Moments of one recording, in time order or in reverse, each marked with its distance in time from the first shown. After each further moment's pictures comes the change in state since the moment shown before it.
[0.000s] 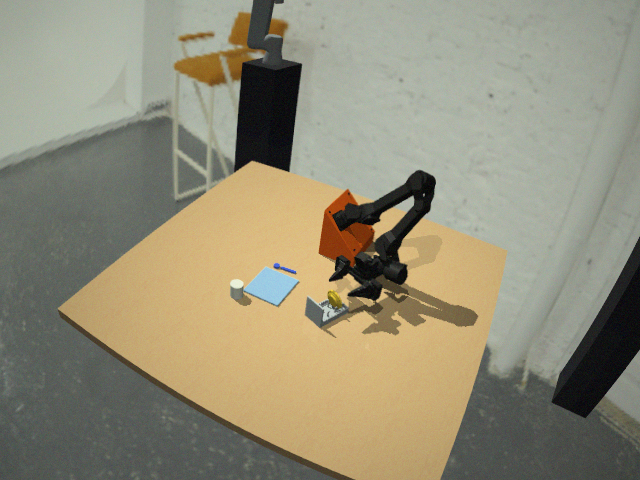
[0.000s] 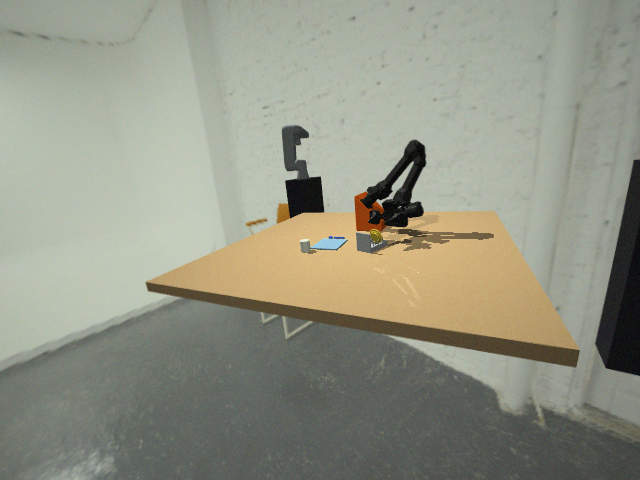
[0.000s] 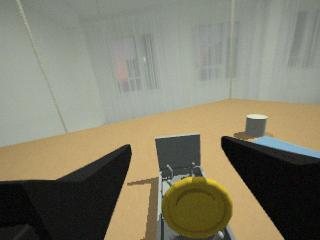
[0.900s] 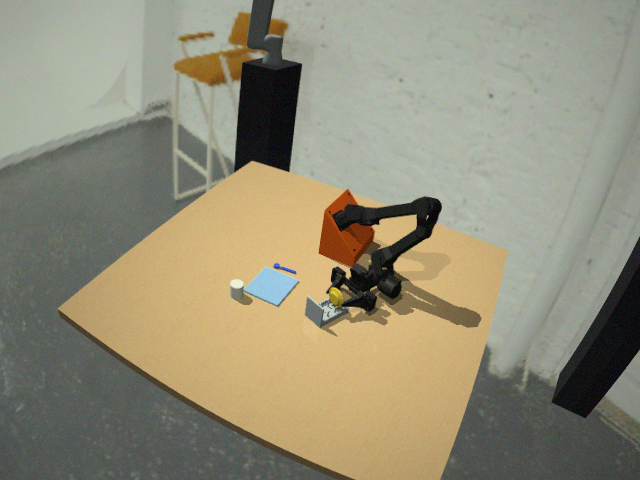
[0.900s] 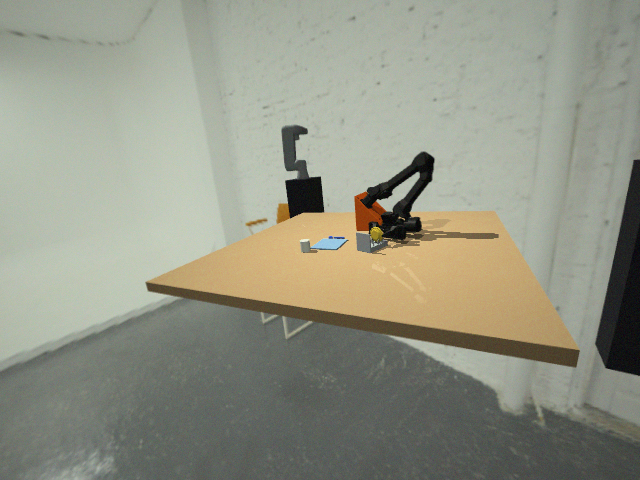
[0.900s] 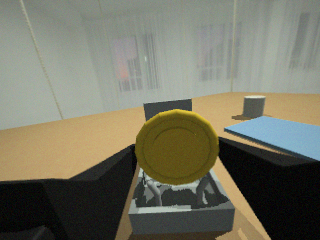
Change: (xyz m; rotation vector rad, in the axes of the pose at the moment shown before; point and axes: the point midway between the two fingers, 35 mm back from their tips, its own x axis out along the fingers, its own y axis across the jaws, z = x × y) arm -0.003 -0.013 -0.057 -0.016 0.002 0.005
